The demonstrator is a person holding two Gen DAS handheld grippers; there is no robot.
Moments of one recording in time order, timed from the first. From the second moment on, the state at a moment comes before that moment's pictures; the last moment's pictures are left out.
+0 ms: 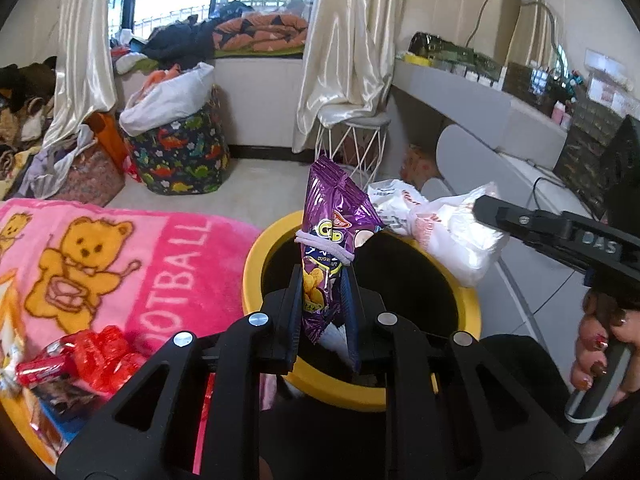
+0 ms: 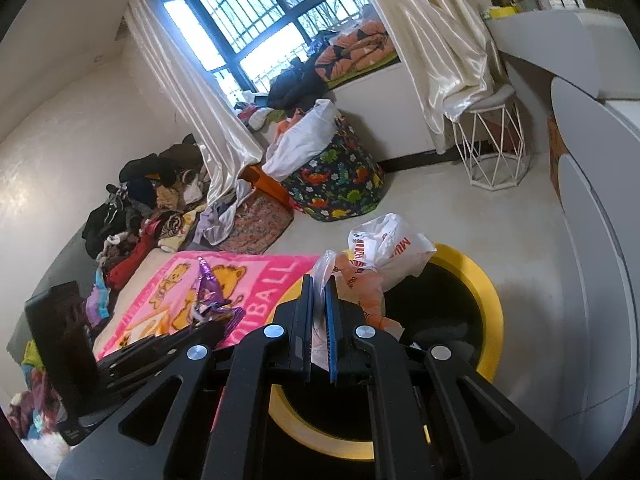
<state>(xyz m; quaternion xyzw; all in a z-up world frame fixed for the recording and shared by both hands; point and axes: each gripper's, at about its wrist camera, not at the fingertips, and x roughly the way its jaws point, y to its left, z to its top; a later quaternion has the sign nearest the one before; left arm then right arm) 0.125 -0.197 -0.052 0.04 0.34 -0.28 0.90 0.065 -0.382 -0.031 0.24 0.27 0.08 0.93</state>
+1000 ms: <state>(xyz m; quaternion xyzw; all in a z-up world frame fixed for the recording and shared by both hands) 0.135 -0.178 -0.060 -0.02 0.34 -0.23 0.91 0.070 -0.400 -0.058 0.22 0.28 0.01 0.94</state>
